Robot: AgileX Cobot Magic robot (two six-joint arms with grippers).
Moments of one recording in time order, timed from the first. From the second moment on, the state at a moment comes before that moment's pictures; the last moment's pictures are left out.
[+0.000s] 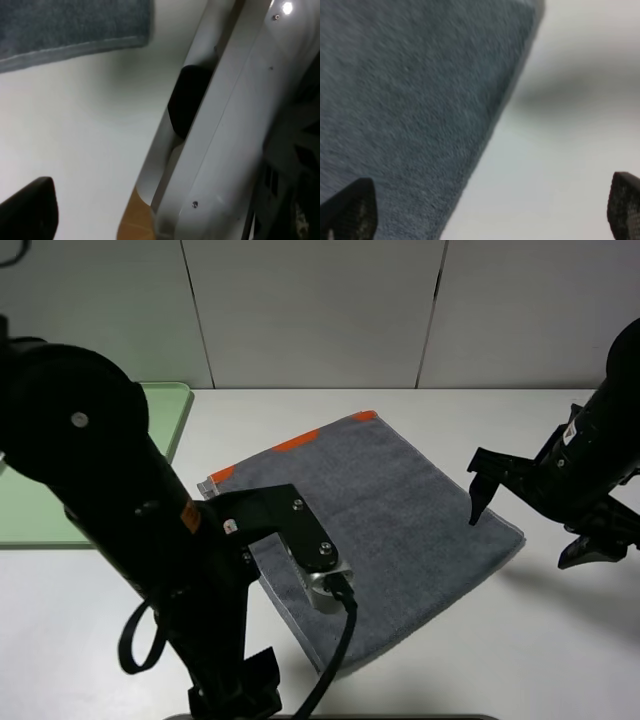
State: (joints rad) left arm -0.95 1.54 -0.82 -0.32 0.68 0.39; right arm 0.27 1.53 -0.76 0.05 0.72 0.81
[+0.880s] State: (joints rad) left arm -0.99 1.85 -1.19 -0.32 0.74 0.34; right arm 0.27 1.54 -0.74 0.08 0.63 0.78
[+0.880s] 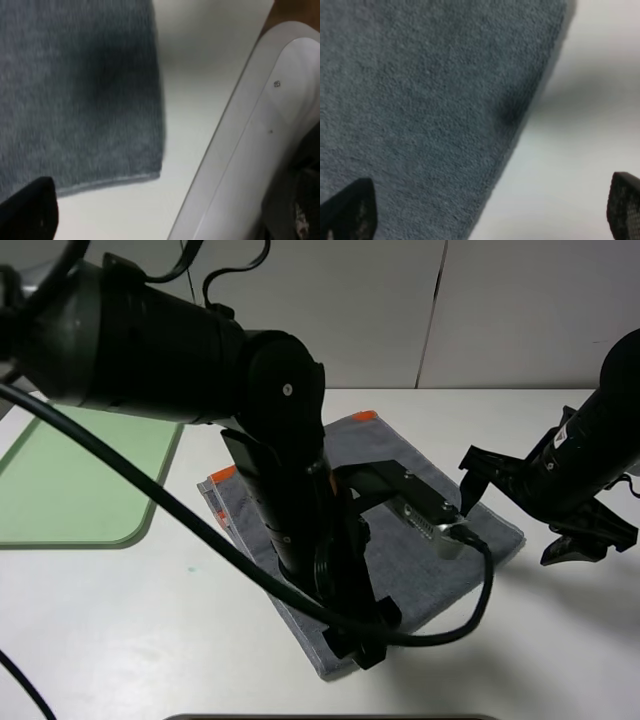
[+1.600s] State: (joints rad) left arm -1.09 1.97 -1.20 -0.19 0.72 0.18; right arm 0.27 1.69 -0.74 0.10 0.63 0.75
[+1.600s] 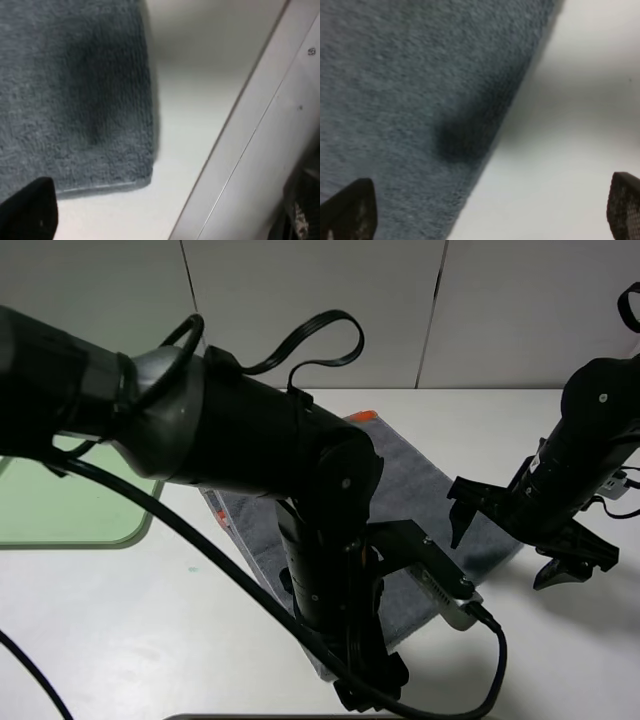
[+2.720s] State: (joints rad) left arm -1.10 2.03 -1.24 -0.11 0.64 -0.02; right arm 0.27 1.71 -0.62 0.22 0.48 0.67
